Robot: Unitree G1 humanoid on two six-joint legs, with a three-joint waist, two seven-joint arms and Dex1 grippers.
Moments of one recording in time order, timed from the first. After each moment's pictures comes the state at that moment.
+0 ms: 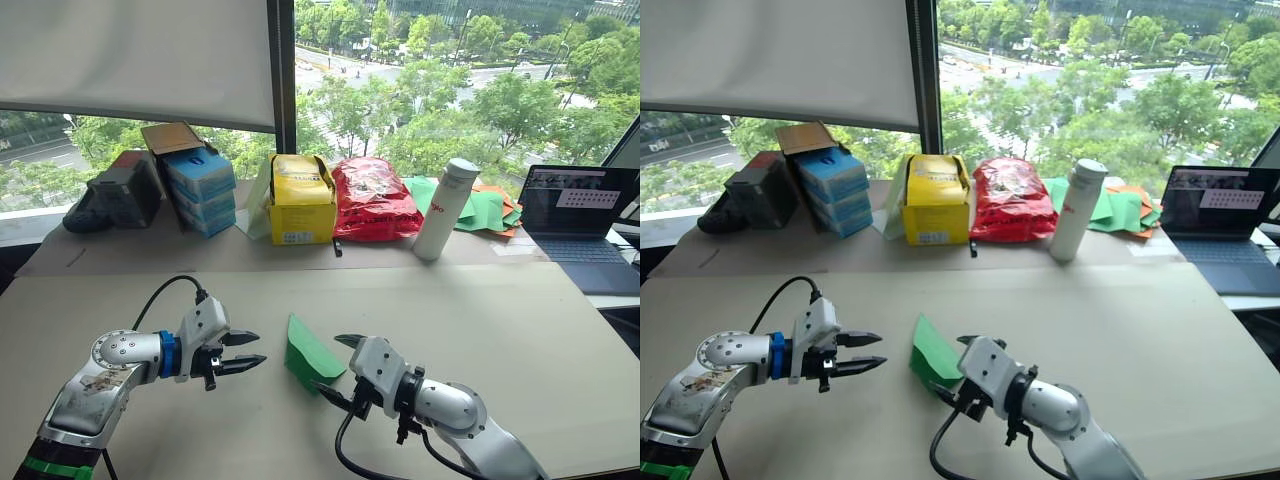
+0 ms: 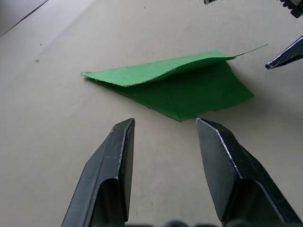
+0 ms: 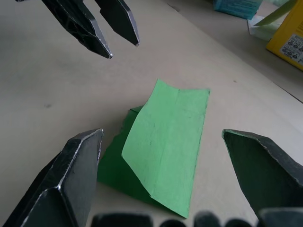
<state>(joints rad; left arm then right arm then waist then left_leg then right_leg) -0.15 0.77 0.04 -0.26 -0.34 0.48 -1.09 -0.06 -0.46 0.42 -0.57 0.01 0.43 0.53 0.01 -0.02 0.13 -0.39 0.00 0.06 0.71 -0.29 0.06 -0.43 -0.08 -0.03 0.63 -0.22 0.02</state>
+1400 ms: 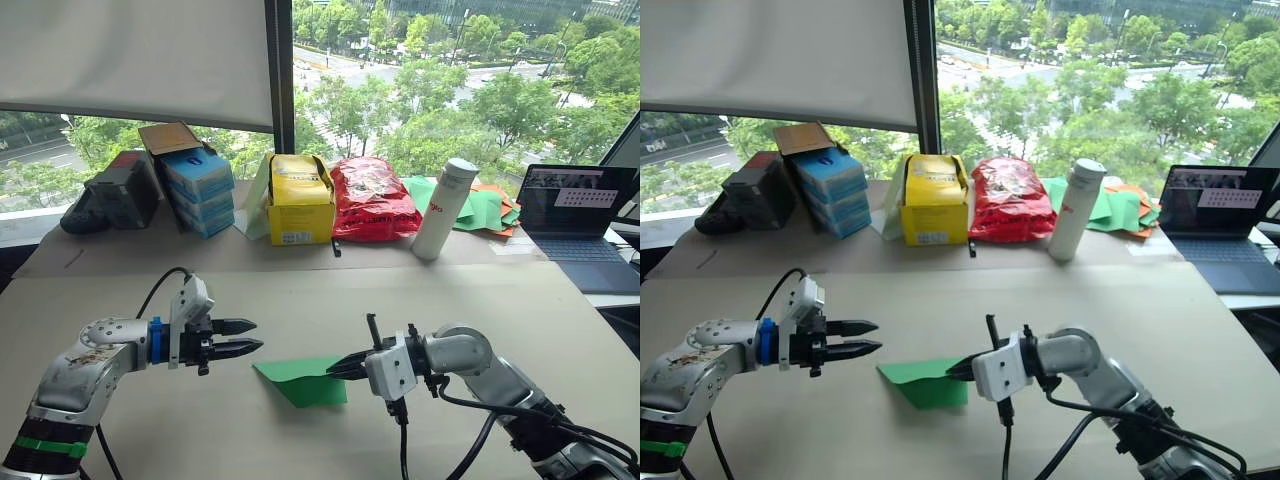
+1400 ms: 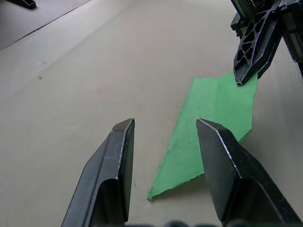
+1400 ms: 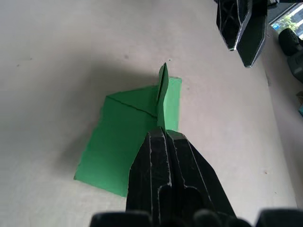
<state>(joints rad) -0.22 0.81 0.08 -0.16 -0.54 0.59 -1.15 -0.43 -0.63 0.45 -0.03 -0.02 -0.43 1.08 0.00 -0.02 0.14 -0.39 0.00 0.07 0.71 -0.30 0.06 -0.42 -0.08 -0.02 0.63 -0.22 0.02</state>
